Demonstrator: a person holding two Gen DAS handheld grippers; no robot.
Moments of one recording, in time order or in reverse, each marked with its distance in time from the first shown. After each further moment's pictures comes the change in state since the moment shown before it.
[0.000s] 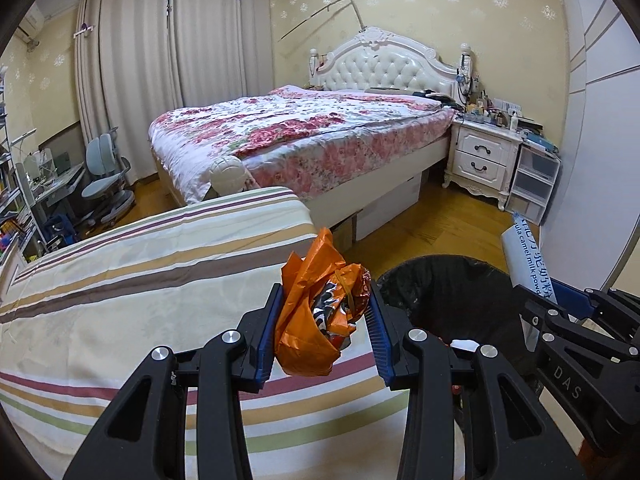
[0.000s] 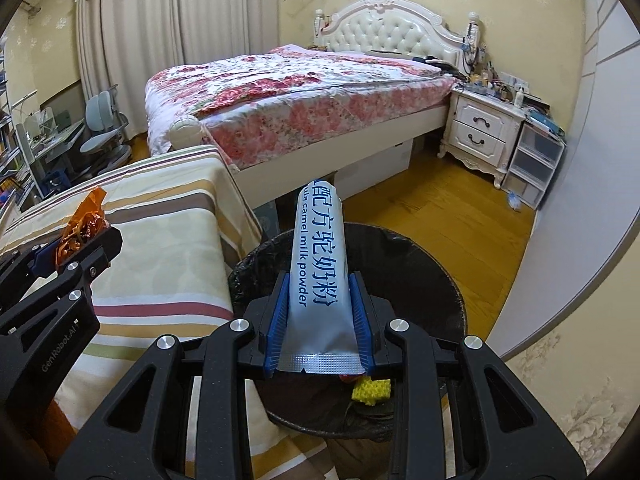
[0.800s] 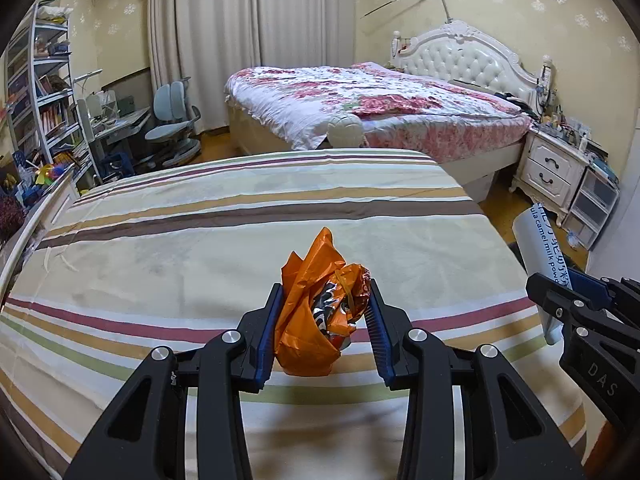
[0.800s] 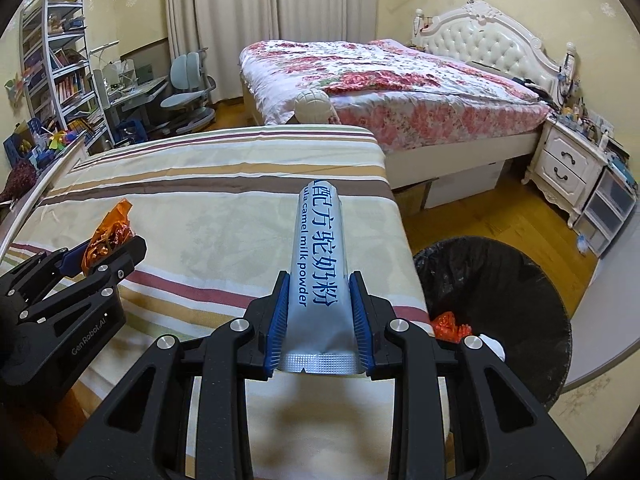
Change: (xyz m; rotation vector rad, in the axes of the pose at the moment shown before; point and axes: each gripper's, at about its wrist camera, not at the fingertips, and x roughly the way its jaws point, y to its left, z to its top) left arm -0.037 0.126 -0.048 -0.179 0.089 0.181; right arm -0.020 0.134 -0.009 -0.216 0.031 0.232
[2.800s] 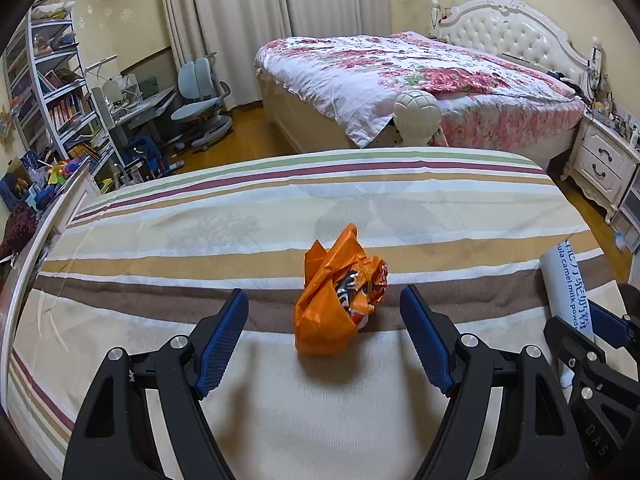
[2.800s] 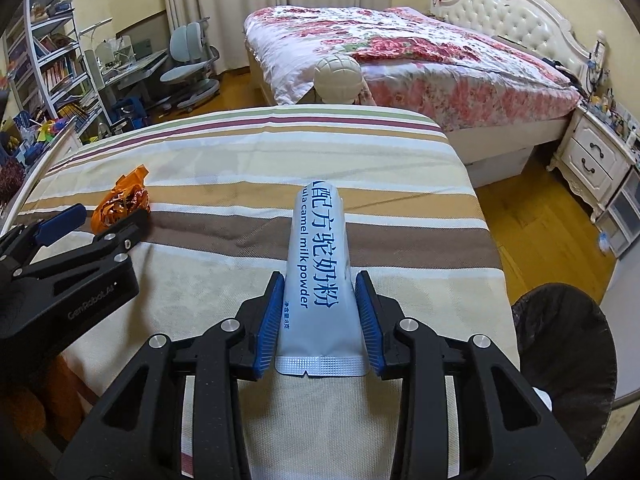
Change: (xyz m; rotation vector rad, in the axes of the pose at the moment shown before) left arm 0.122 0.068 0.066 -0.018 0.129 0.158; right arm 0.130 0.048 0.064 -0.014 0.139 0.052
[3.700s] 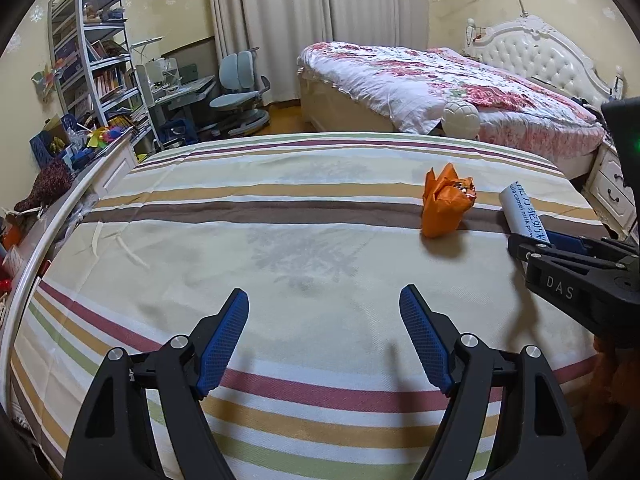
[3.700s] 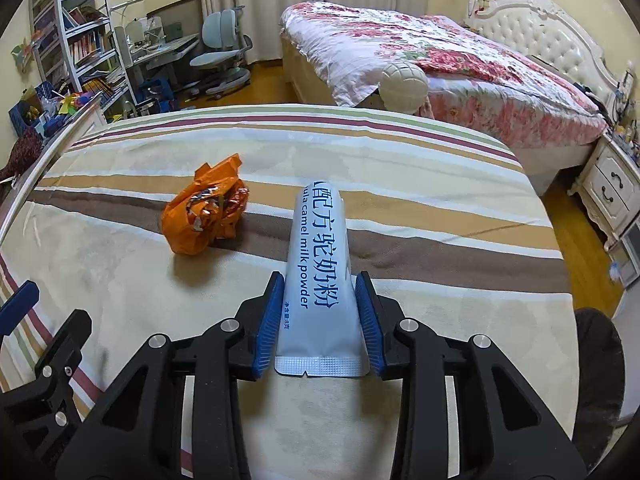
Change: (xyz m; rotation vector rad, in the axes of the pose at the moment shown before) left arm -0.059 0.070 -0.066 -0.107 -0.032 0.052; right arm 0.004 0.070 0.003 -0.087 0.006 0.032
